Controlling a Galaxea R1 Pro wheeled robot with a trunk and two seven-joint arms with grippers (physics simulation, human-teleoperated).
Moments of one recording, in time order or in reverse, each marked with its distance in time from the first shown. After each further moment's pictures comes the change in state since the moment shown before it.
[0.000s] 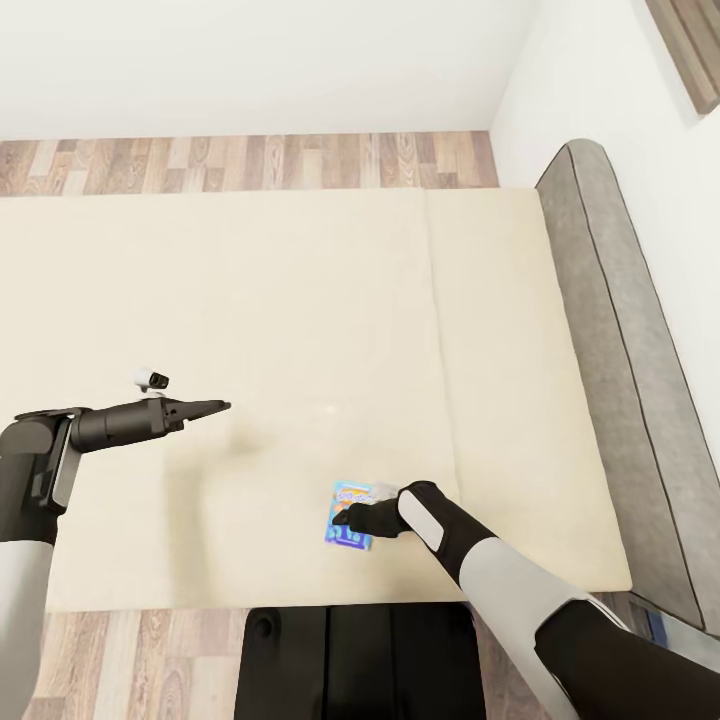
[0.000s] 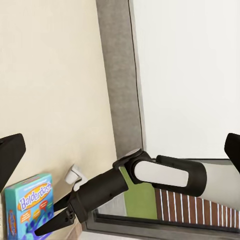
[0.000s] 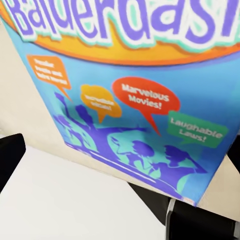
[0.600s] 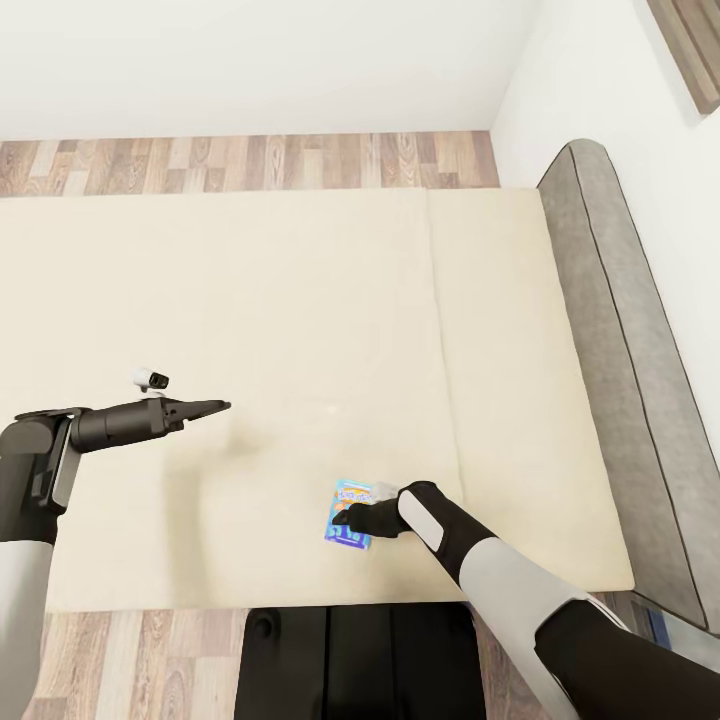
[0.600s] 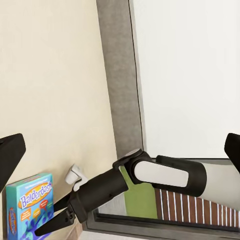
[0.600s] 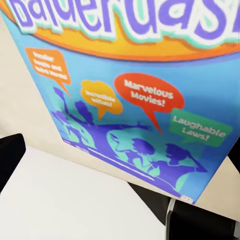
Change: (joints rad) left arm 0.000 0.000 0.000 0.000 0.001 0.000 0.000; right arm 0.000 0.000 0.000 0.001 0.000 0.000 0.001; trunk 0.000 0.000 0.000
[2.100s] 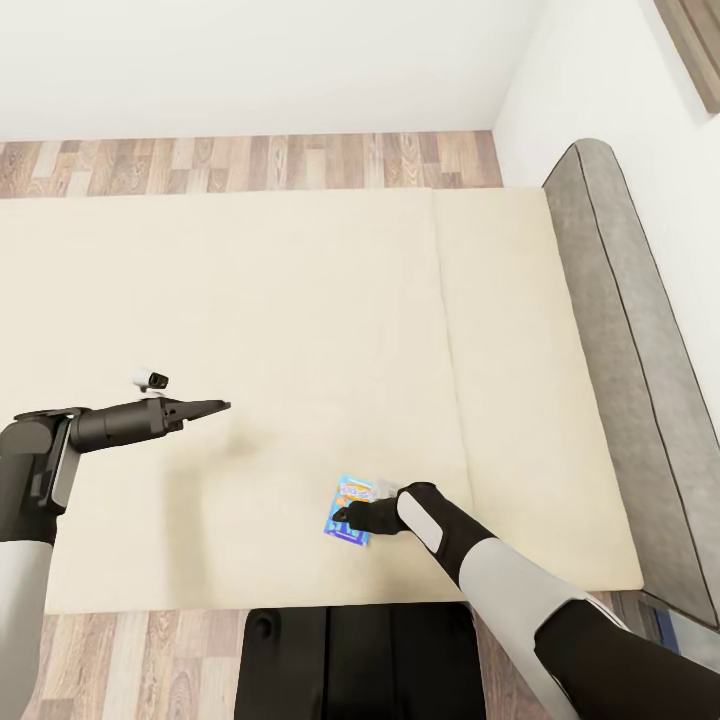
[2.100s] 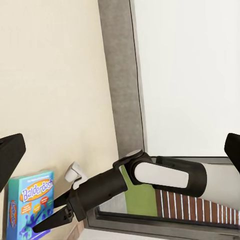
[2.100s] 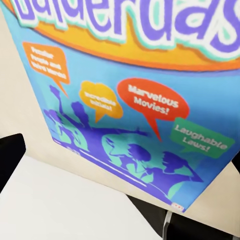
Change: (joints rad) left arm 0.000 0.001 0.001 0.000 0.001 0.000 0.000; right arm 0.000 0.000 0.021 0.002 -0.002 -0.051 0.001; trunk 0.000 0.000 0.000
